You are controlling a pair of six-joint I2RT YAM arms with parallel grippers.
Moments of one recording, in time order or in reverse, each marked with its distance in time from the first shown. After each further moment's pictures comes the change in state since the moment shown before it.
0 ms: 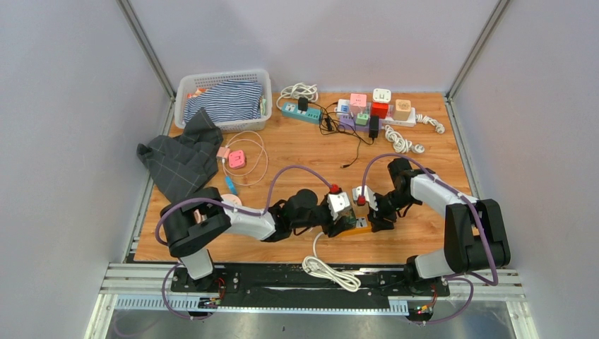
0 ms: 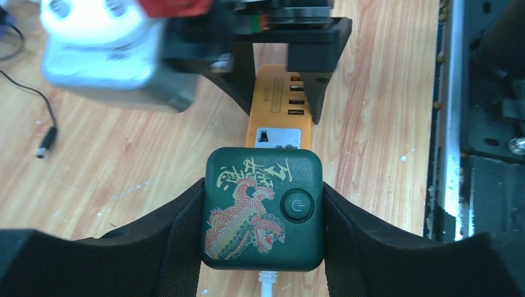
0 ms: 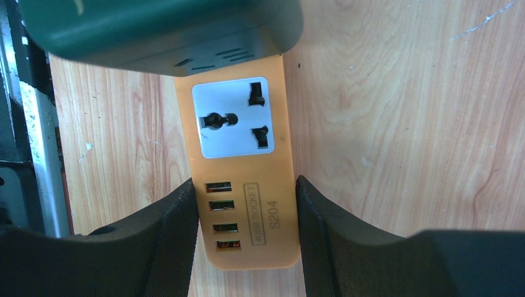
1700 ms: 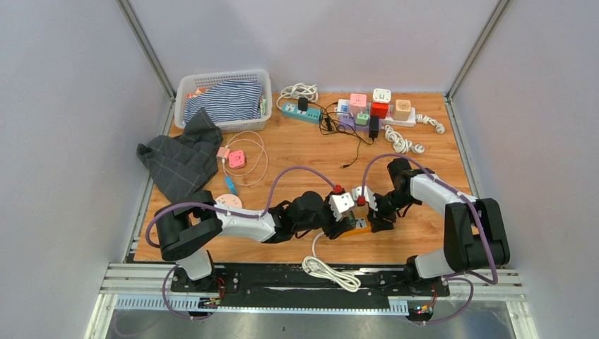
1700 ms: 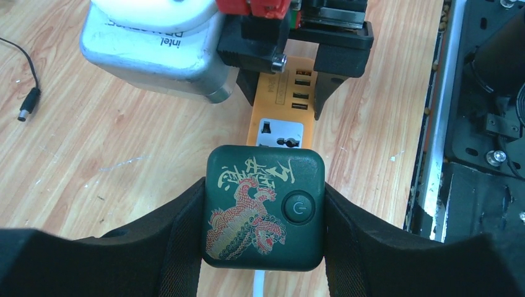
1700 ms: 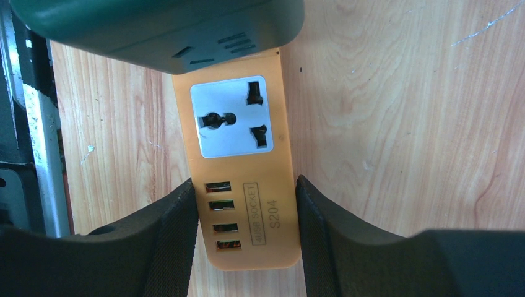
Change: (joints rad) left arm -0.008 -0.048 0.042 -0.159 -0.061 -0.079; right arm 0.000 0.008 0.000 0.000 -0.007 -0.009
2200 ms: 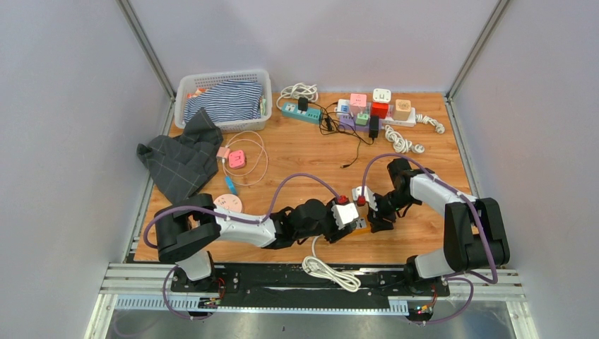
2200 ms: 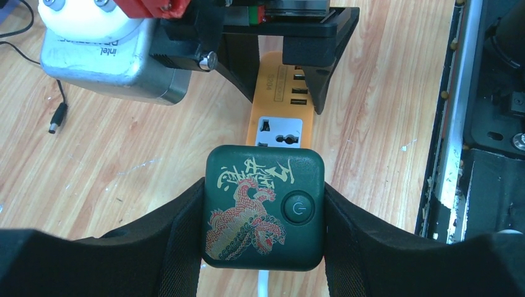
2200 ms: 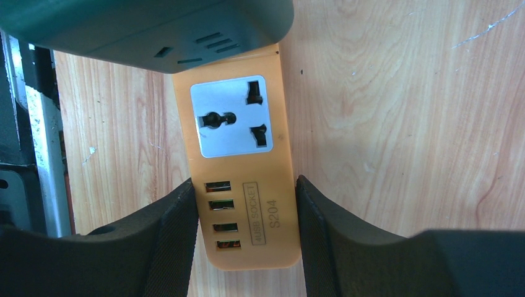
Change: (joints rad) left arm -0.064 -0.011 -0.006 -0.011 -0.102 0.117; right arm 0.000 0.003 0.000 0.000 -0.006 0.000
